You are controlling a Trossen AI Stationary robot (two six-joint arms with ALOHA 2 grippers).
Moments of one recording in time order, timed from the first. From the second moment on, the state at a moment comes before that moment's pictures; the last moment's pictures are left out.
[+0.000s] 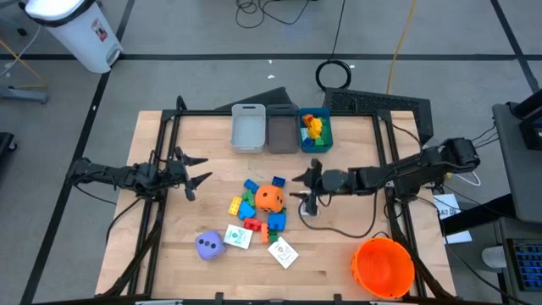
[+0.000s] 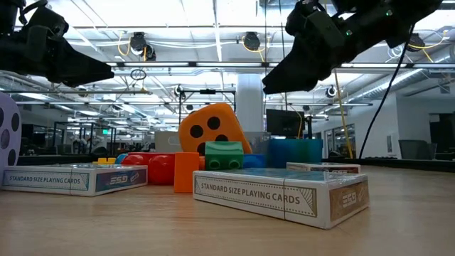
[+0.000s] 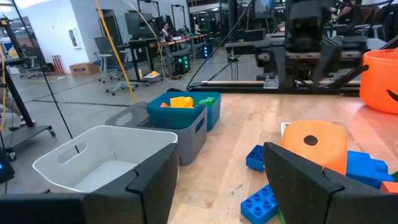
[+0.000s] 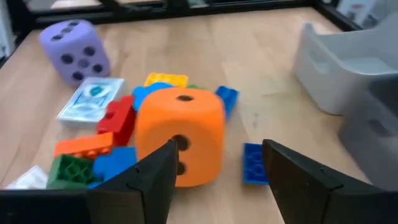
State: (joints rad) left arm -0.19 0.05 0.05 -0.03 -0.52 0.07; right arm 0.12 1.38 0.66 0.27 0.23 0.16
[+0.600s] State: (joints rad) left arm -0.19 0.05 0.05 -0.03 -0.52 0.07; right arm 0.18 1.57 0.66 0.54 0.13 0.09
